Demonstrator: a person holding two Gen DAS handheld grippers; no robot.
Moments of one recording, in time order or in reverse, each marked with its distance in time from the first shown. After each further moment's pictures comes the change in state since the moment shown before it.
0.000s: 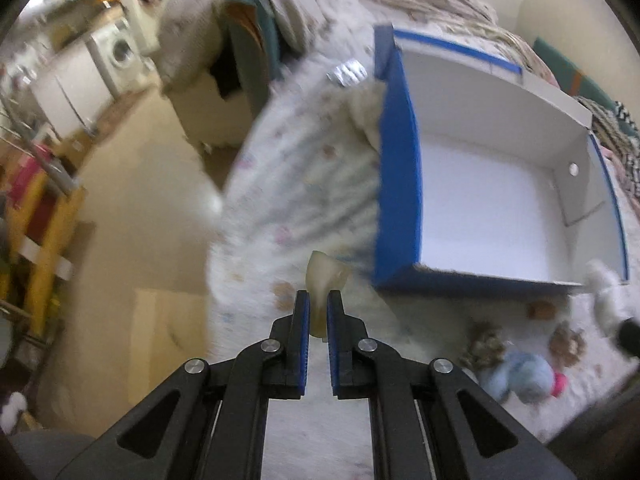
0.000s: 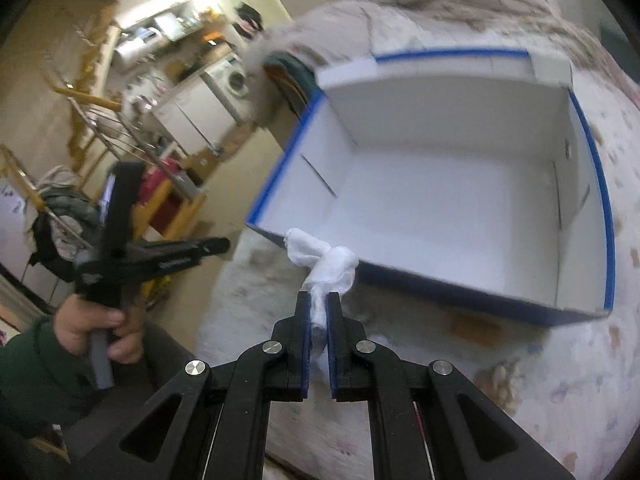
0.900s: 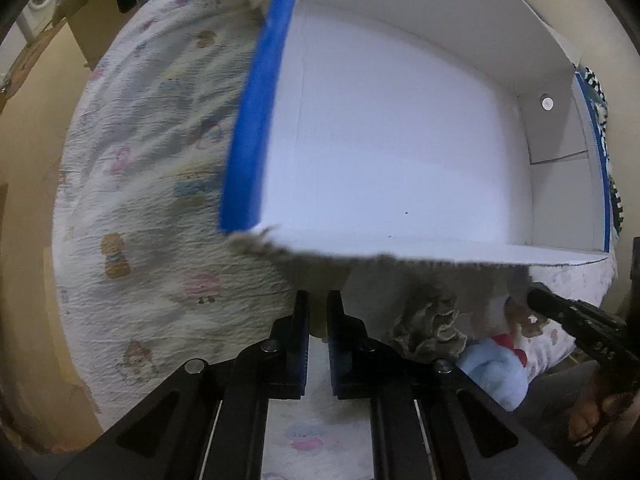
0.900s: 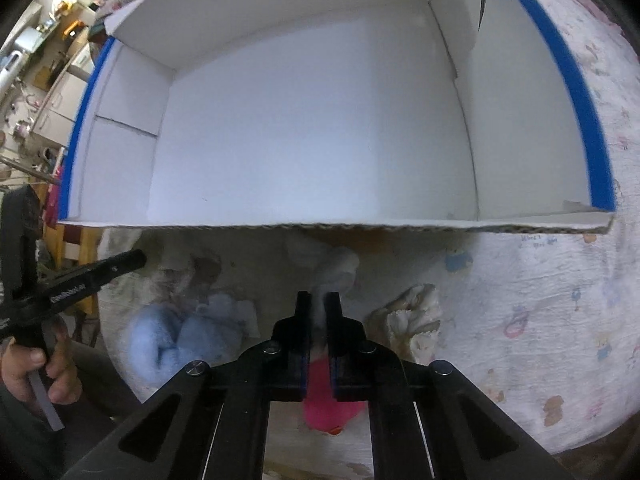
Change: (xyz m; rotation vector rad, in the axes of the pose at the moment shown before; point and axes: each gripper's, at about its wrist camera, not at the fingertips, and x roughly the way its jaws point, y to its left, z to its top) left arm 0.113 -0.078 -0.026 0.029 0.370 -0.312; right arm 0.062 -0.112 -0.023 0.356 0.332 -0.280
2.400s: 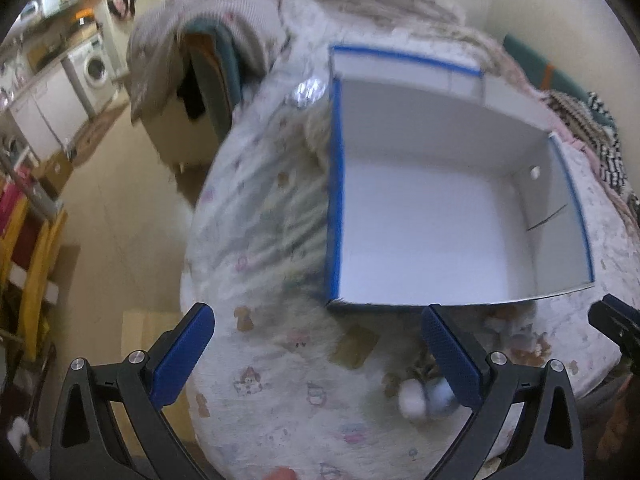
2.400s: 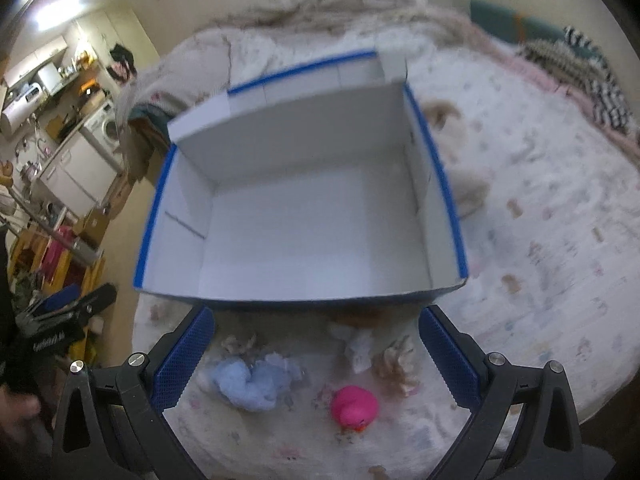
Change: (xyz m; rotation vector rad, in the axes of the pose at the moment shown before) left arm -0.140 -0.002 -0.008 0.031 -0.325 0.227; right arm -0.096 0.038 -0.028 0.007 -0.363 -0.071
